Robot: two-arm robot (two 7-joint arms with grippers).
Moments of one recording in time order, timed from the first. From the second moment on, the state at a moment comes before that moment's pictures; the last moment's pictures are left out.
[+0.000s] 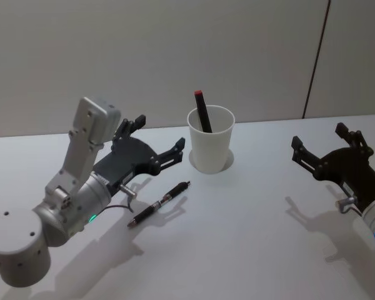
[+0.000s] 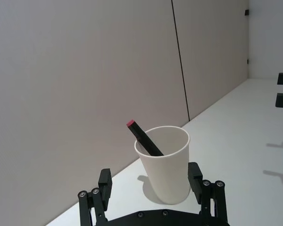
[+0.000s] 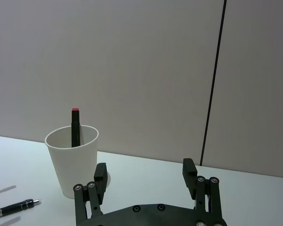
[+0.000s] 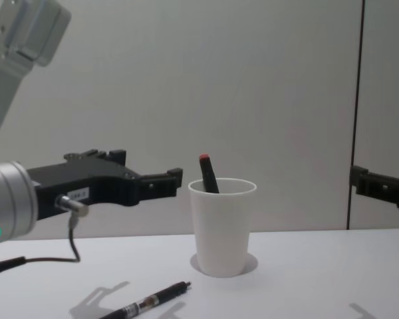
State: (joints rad) left arm -0.20 0.49 0.38 -1.68 -0.35 0.08 -0.21; right arm -0.01 0.34 -0.23 -1.77 0.29 0.03 0.07
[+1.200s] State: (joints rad) left arm -0.14 0.62 0.35 -1.74 -0.41 0.37 -0.38; right arm -0.01 0.34 -0.23 -1.77 0.29 0.03 0.07
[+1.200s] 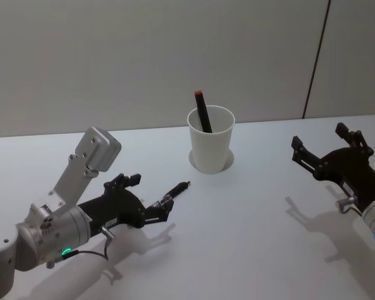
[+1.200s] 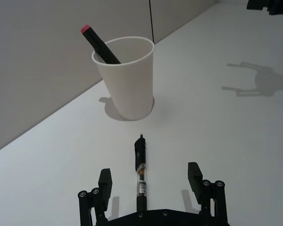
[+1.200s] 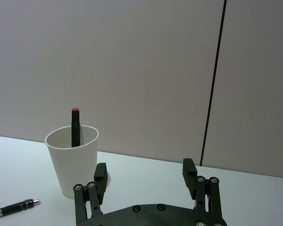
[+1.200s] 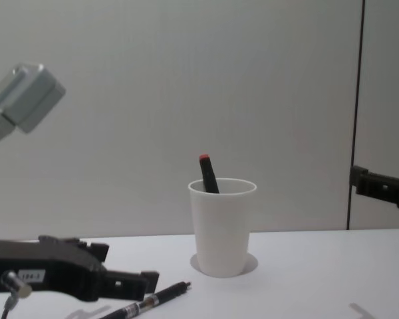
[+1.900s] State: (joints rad) left arm -0.17 0.59 0.36 -1.68 -0.43 0.47 -0.39; right arm -0.01 0.34 -0.23 -1.77 0.29 0.03 0.07
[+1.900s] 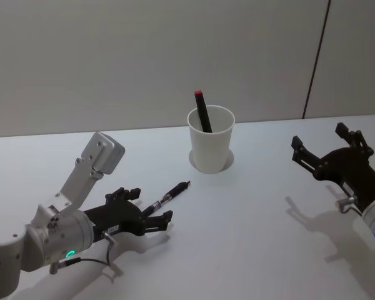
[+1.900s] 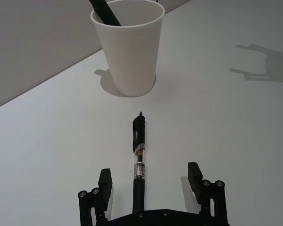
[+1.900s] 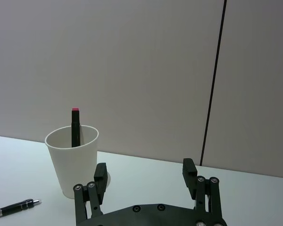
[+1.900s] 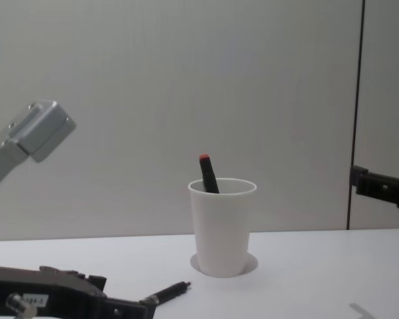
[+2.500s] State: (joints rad) left arm -0.19 0.56 0.37 -1.65 -0.42 0.50 -0.36; right arm -0.01 0.34 -0.23 -1.77 0.29 0.03 0.07
